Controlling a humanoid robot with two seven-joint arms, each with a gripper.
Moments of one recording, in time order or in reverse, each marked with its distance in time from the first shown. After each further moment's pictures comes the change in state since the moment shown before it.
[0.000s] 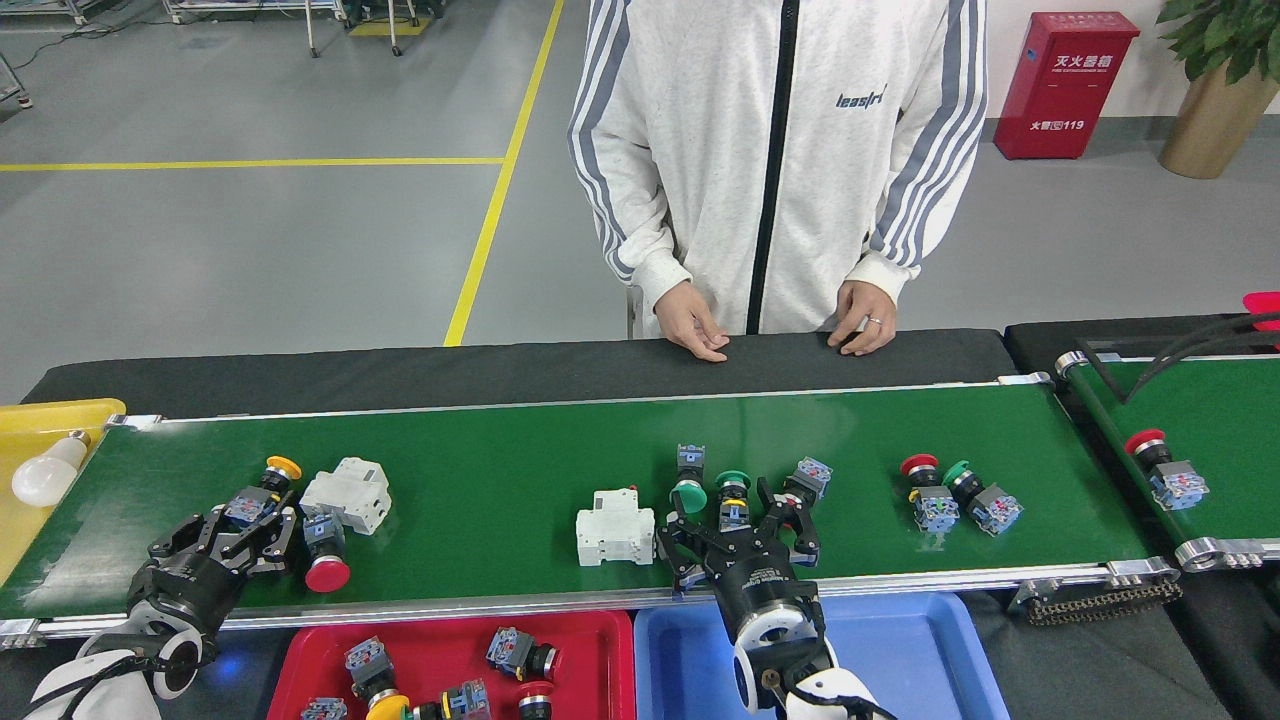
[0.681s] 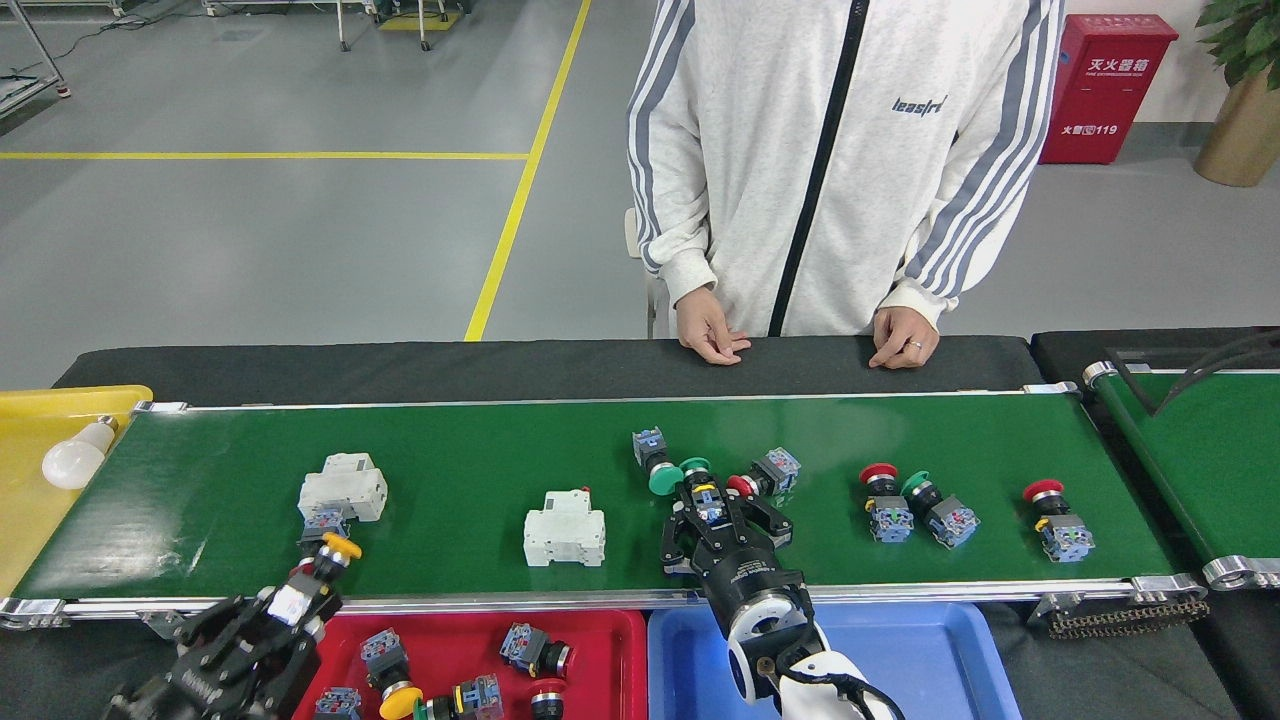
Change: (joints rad) left arm 0.589 0.020 0.149 -0.656 0.092 -0.236 -0.007; right arm 0.031 -0.009 0.056 -0.064 -0.005 -0.095 0.005
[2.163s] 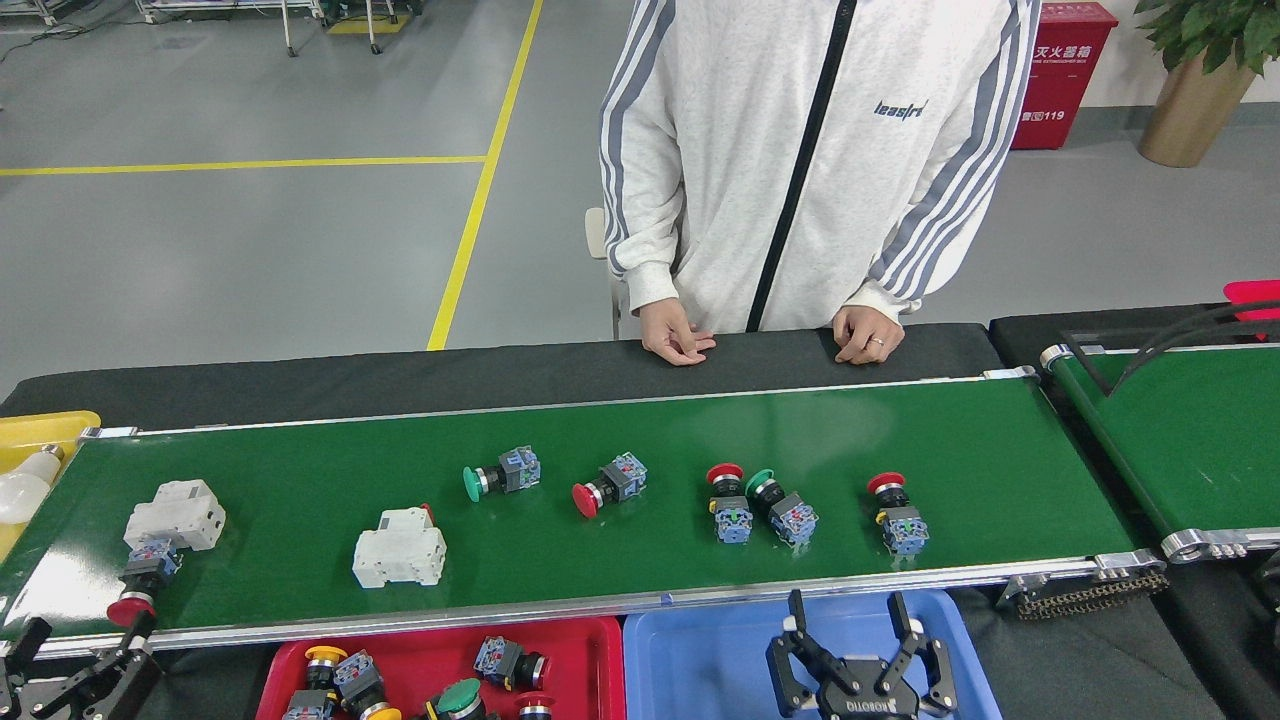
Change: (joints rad) left arm -0.170 0.011 0.273 0.315 -0.100 0.243 0.007; right arm 0.373 -0.104 -0.124 -0.376 0.032 0.126 -0.172
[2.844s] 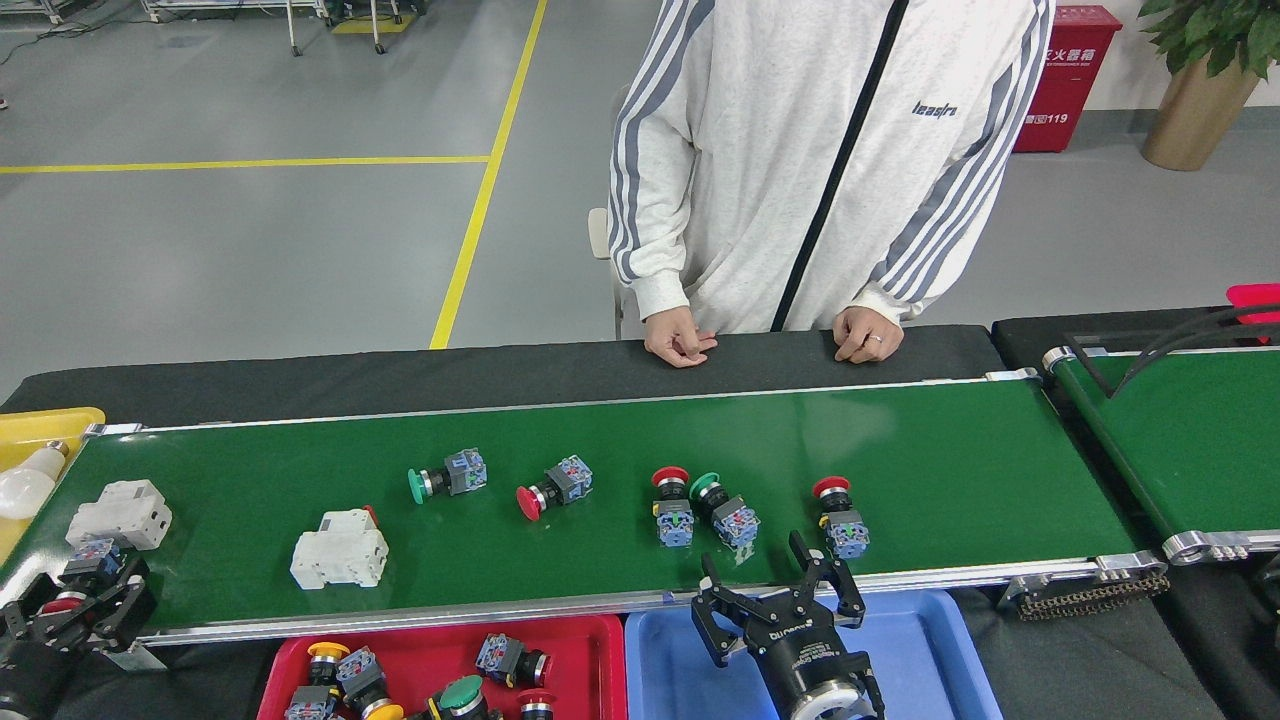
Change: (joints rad) left arm -0.290 0.091 -0.215 0.397 0.006 0.142 0.019; right arm -0.167 -0.009 0.070 0.129 -0.006 -0.106 0.162
